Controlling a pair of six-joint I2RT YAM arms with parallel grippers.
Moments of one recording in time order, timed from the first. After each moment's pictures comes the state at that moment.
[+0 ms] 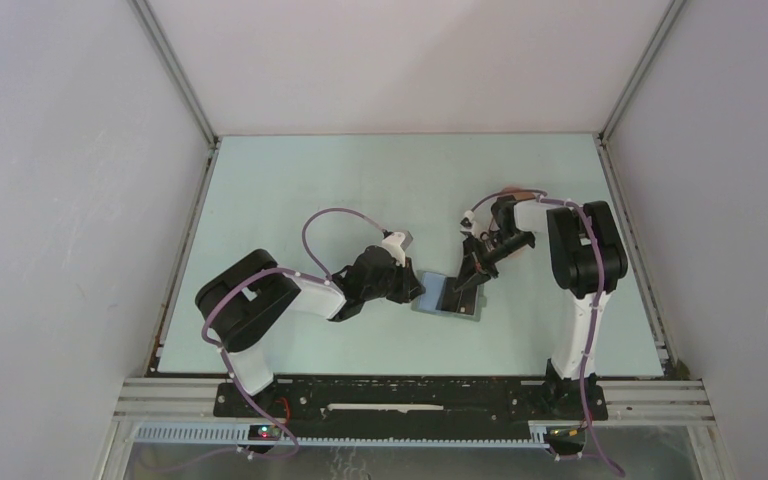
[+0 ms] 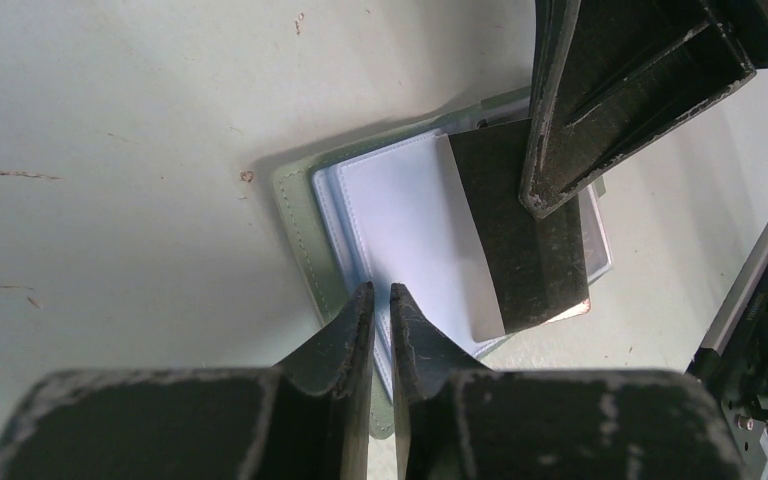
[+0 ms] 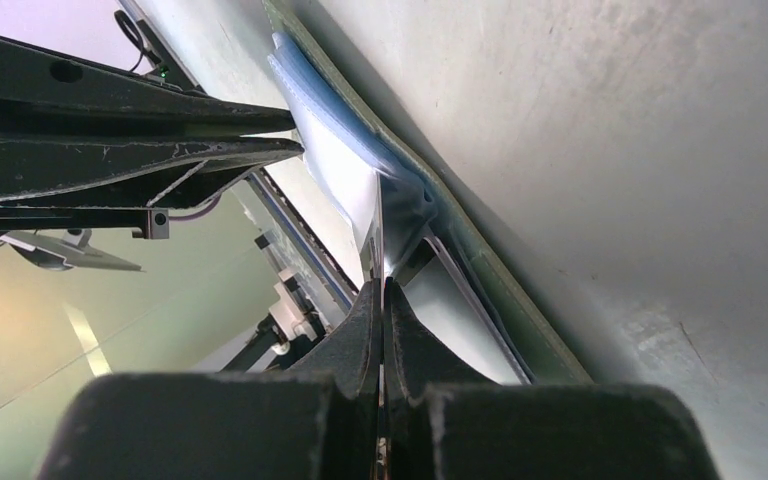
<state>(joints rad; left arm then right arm) -0.83 1.76 0.65 0.58 0.15 -0.58 0.19 2.05 1.20 -0.84 -0.93 -0.02</state>
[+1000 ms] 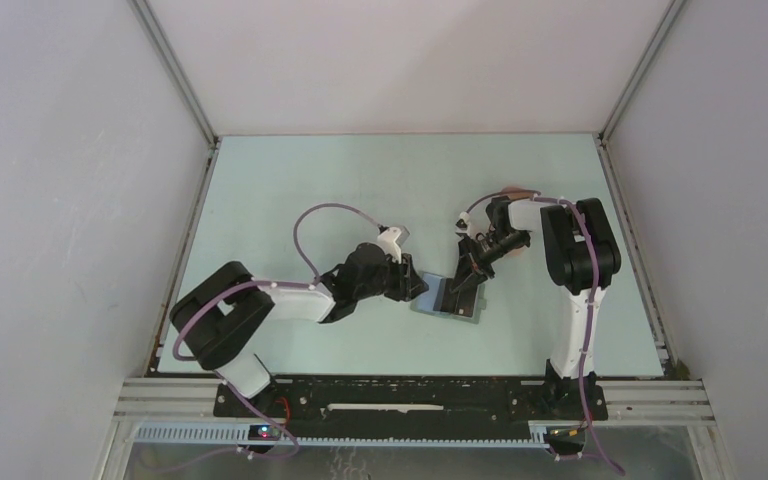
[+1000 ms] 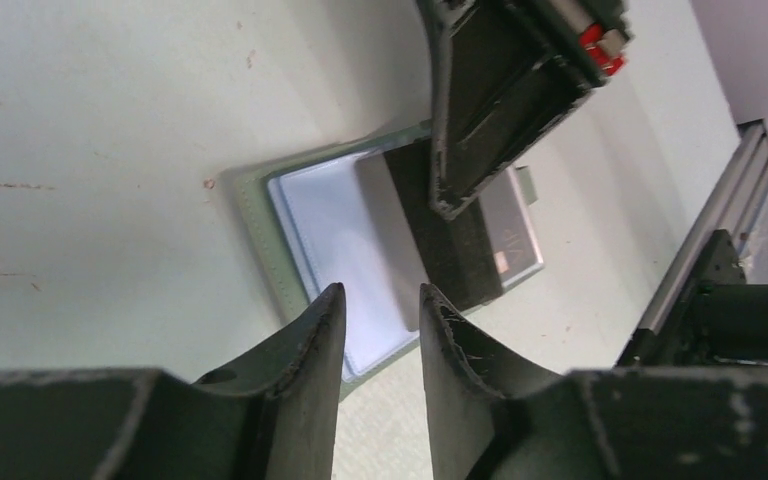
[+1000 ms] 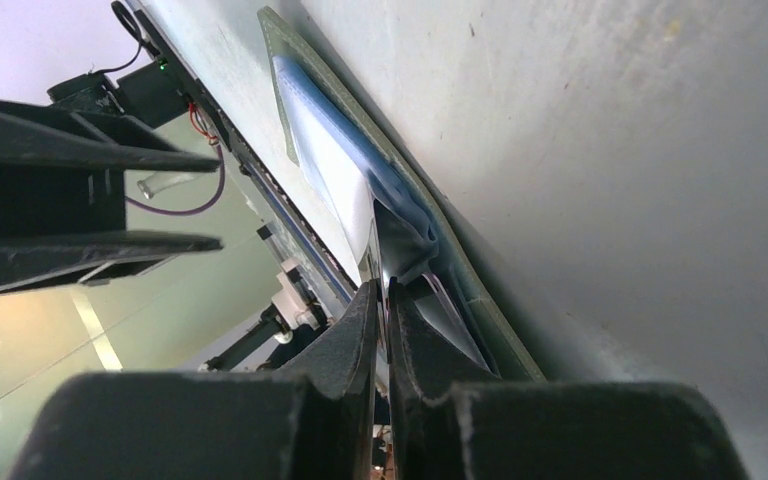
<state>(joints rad) -0.83 1.63 0.63 0.52 0.16 -0.58 0.21 2.10 1.24 -0.86 -0.94 -0.03</state>
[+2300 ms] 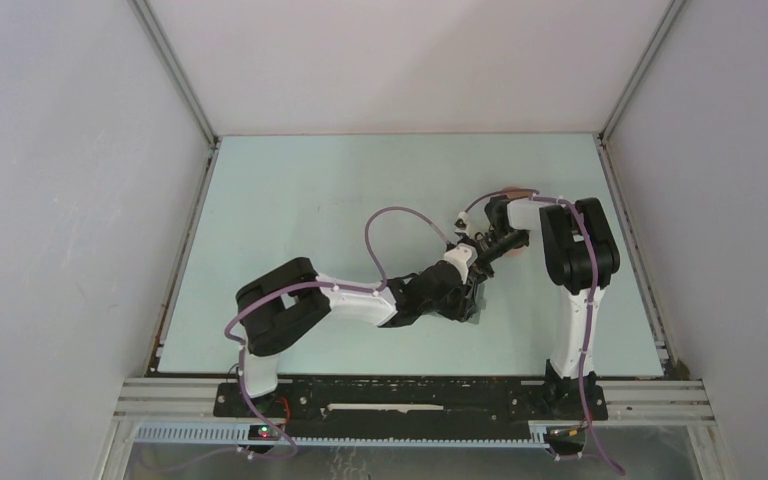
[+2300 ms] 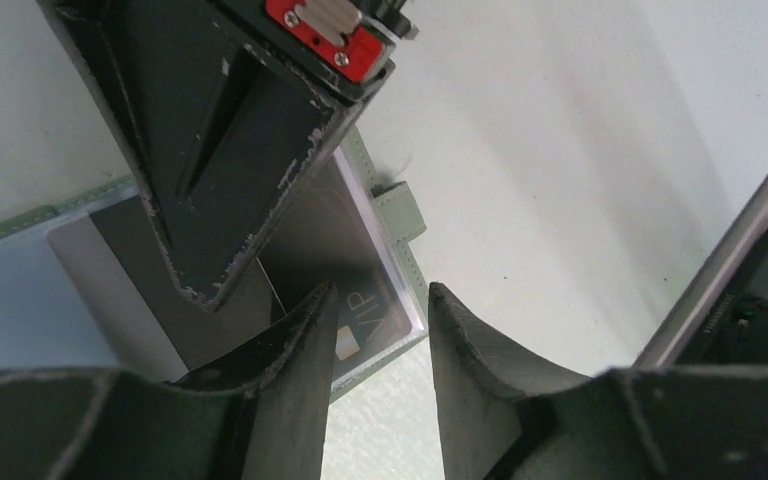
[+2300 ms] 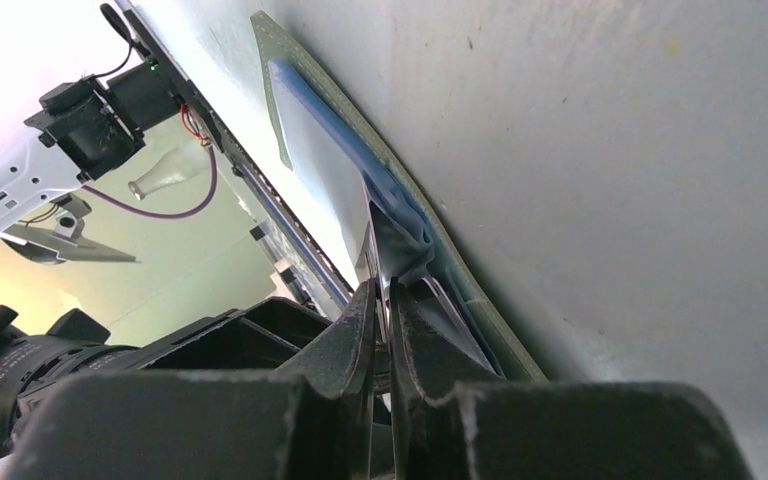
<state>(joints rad) -1.12 1.90 1.02 0.28 -0.06 -0.59 0.21 2.10 1.25 -0.87 -0.92 -0.03</state>
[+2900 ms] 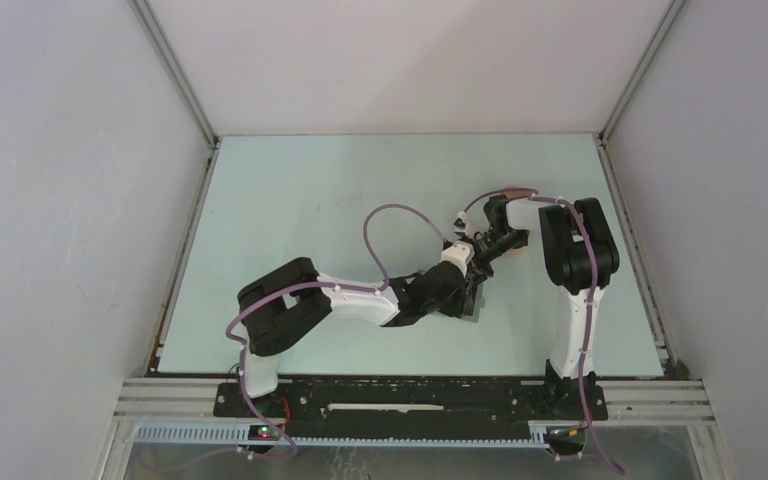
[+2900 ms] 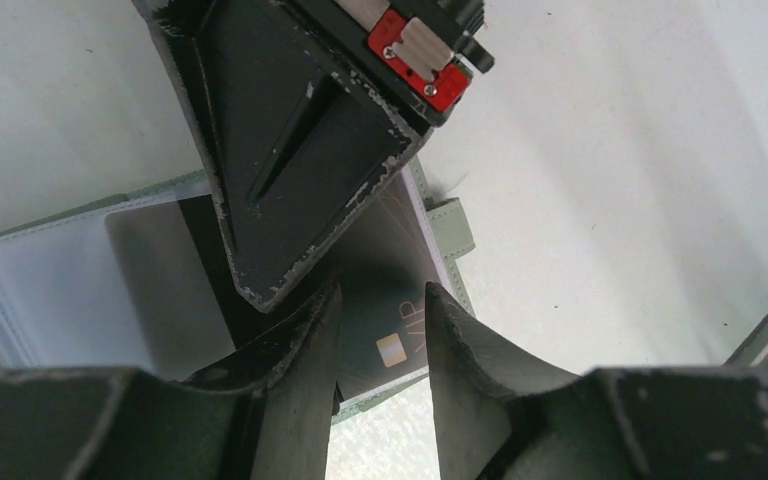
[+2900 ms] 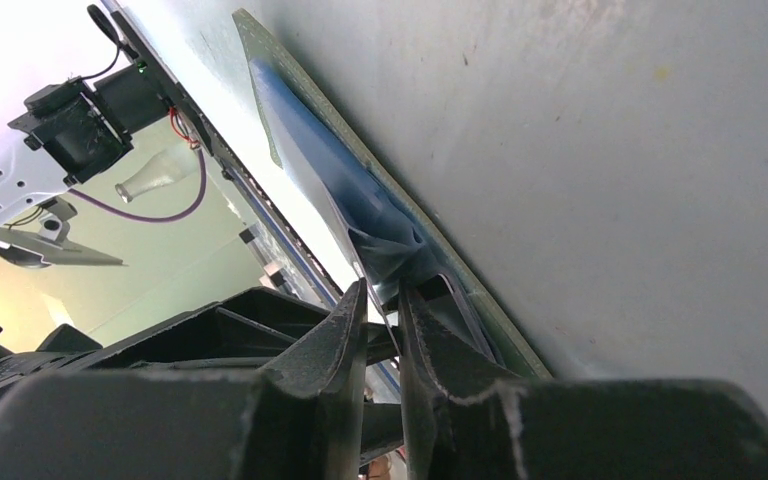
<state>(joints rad) -1.12 1.91 1.05 0.21 -0.19 -0.60 0.21 2.10 1.25 -0.86 -0.91 -0.03</state>
